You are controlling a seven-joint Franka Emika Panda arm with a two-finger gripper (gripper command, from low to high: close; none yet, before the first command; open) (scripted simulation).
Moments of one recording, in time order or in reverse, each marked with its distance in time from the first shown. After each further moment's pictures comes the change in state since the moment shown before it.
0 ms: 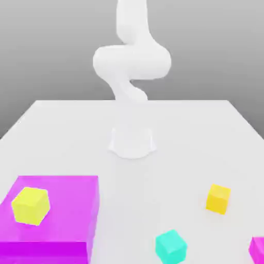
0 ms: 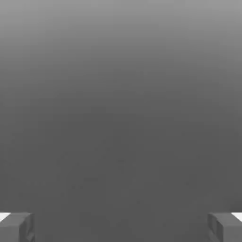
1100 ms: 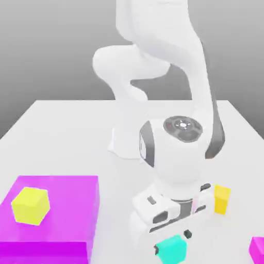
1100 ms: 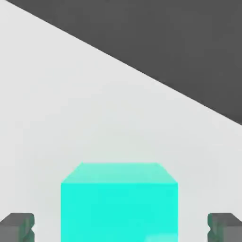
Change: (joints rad) arm 0.145 1.126 0.020 -0.121 -0.027 0.517 -0.271
